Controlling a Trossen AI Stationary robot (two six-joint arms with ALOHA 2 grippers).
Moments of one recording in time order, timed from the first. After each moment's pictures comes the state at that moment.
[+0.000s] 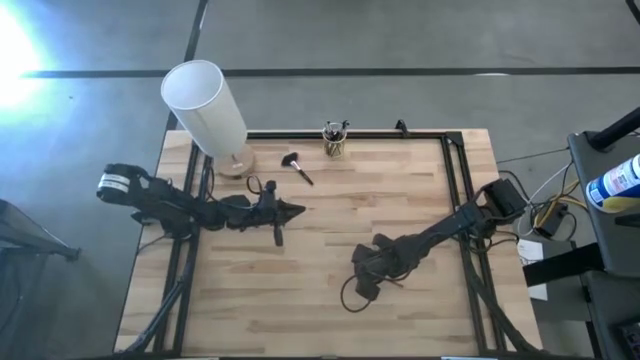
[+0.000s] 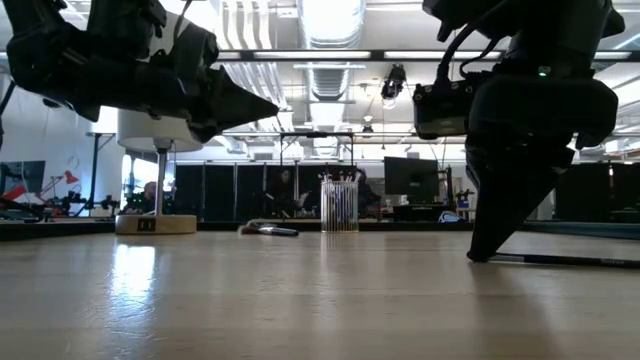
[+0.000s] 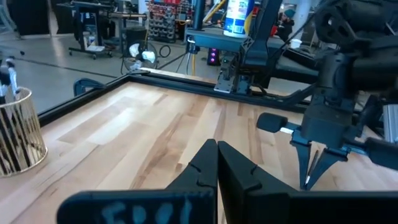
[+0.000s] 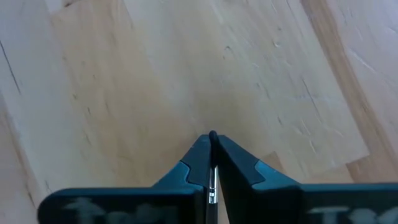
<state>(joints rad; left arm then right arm) -0.05 1.39 0.33 1.03 -0.24 -0.15 0.39 1.84 0.99 -0.42 0.19 0.82</state>
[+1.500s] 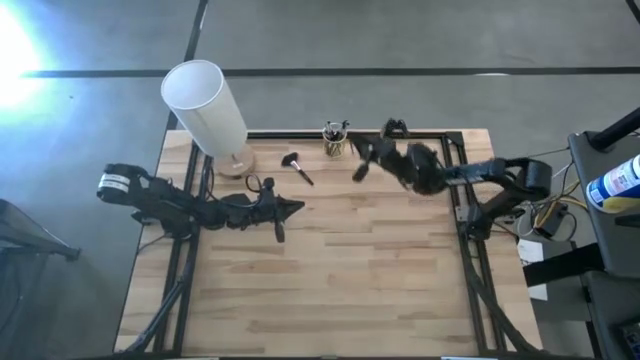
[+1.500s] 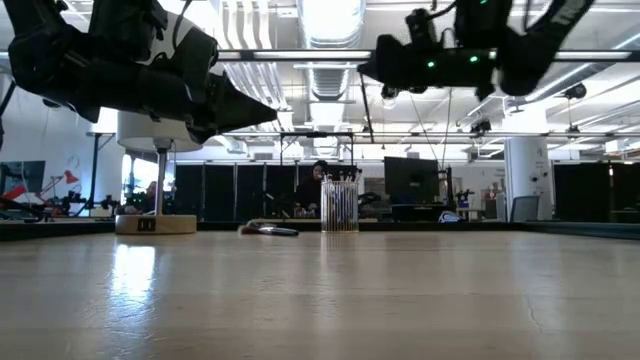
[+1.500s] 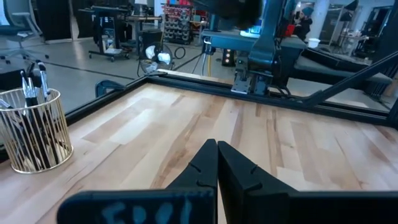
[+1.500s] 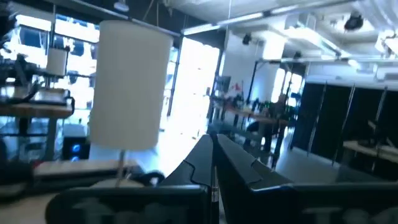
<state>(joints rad) -0.03 1.39 0.32 1.03 -0.29 -0.13 -0.35 1.50 0.63 1.13 0.17 -0.21</state>
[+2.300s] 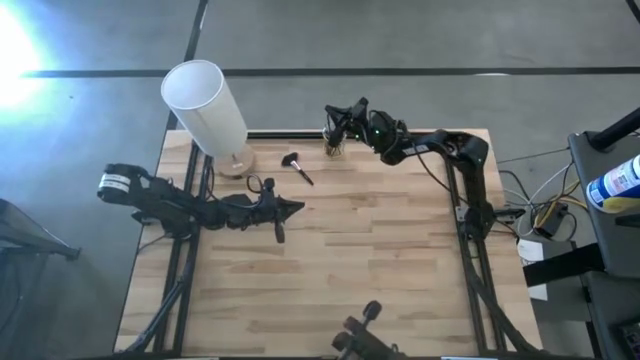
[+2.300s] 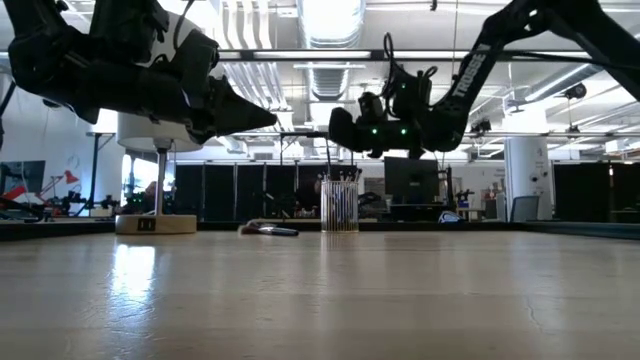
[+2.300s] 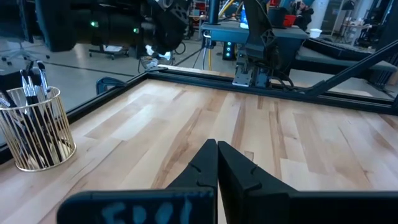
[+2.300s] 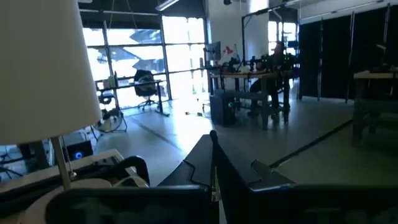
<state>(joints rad) -0.03 1.39 0.32 1.01 -0.29 -0.10 -0.64 2.07 1.08 1.16 -0.04 0.10</state>
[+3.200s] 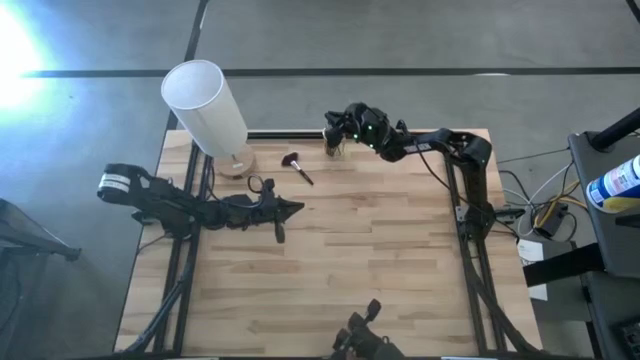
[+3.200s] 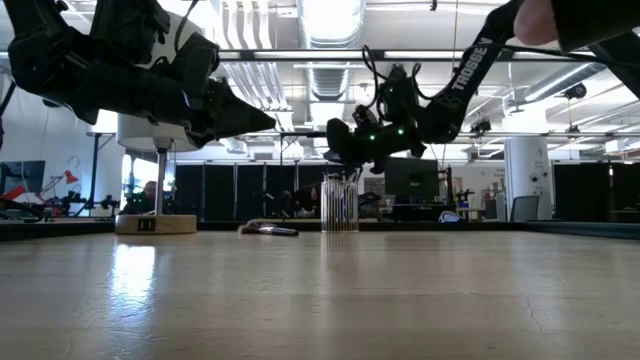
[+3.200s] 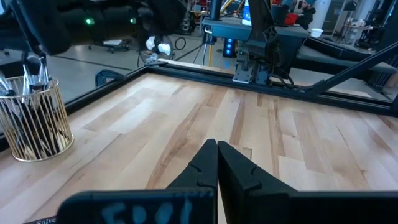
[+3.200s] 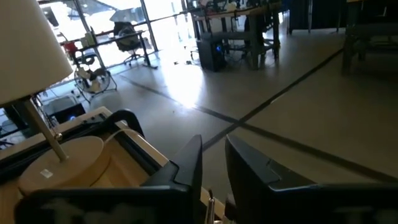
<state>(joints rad) -0.03 1.39 0.32 0.99 -0.29 -0.14 -0.64 2.04 1.11 0.86 0.00 0.23</state>
